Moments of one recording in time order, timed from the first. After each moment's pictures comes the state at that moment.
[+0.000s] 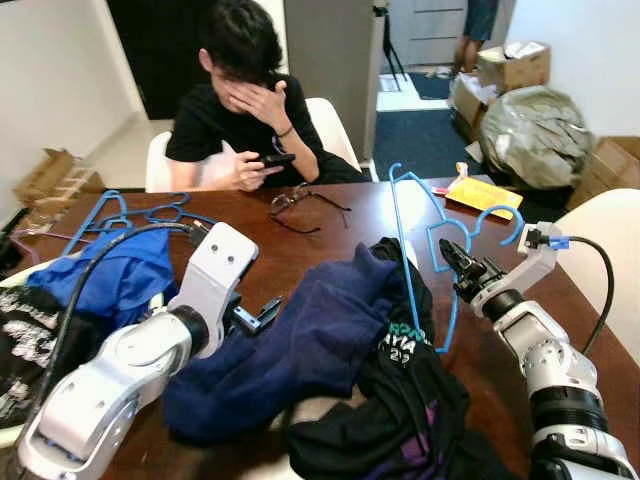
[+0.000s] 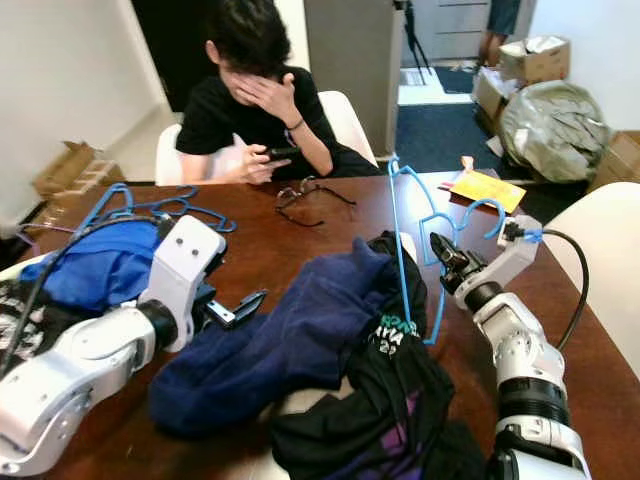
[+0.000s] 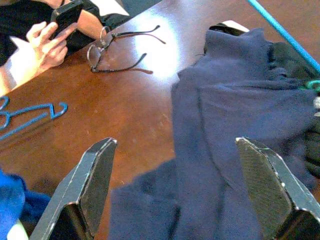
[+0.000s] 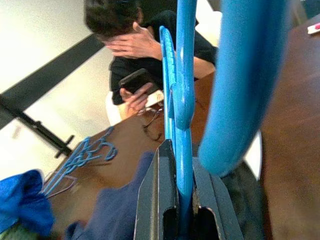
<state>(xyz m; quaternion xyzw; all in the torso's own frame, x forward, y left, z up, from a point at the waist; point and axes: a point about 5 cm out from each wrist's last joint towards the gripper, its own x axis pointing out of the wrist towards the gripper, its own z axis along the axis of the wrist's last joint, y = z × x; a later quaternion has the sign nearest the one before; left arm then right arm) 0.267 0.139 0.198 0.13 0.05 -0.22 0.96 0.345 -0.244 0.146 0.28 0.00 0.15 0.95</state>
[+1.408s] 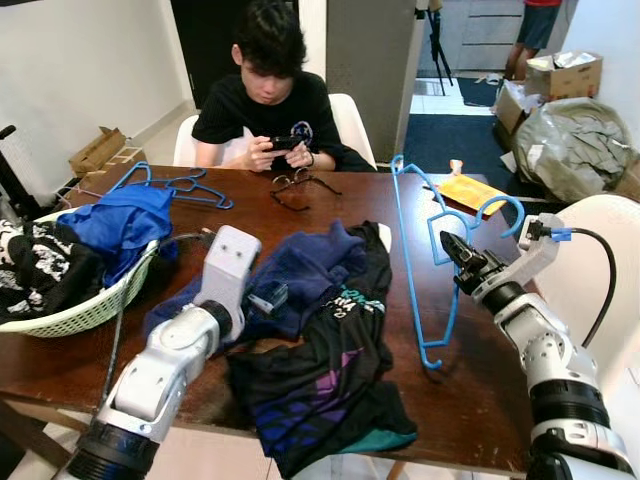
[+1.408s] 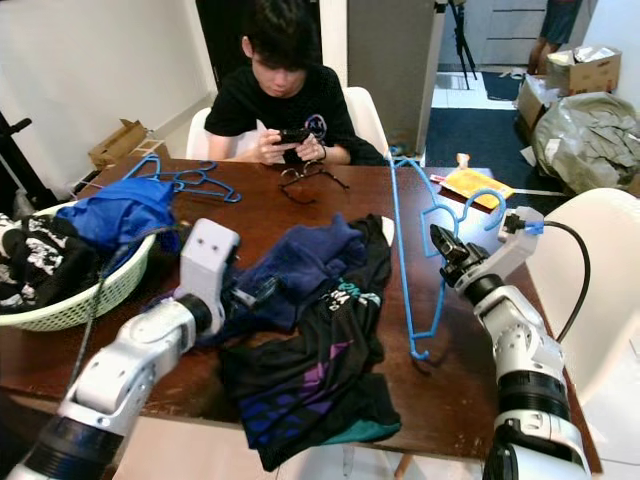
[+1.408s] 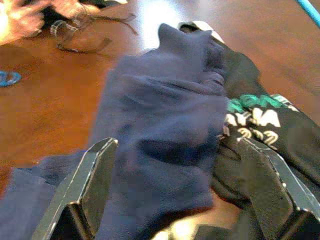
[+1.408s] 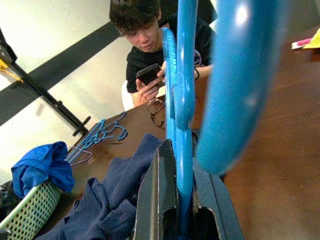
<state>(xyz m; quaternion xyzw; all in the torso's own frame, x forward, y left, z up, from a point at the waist) 0.311 0.120 0.150 0.08 0.06 -0.23 0.97 0.349 -0.242 0.156 0.27 -0.01 0.15 0.95</state>
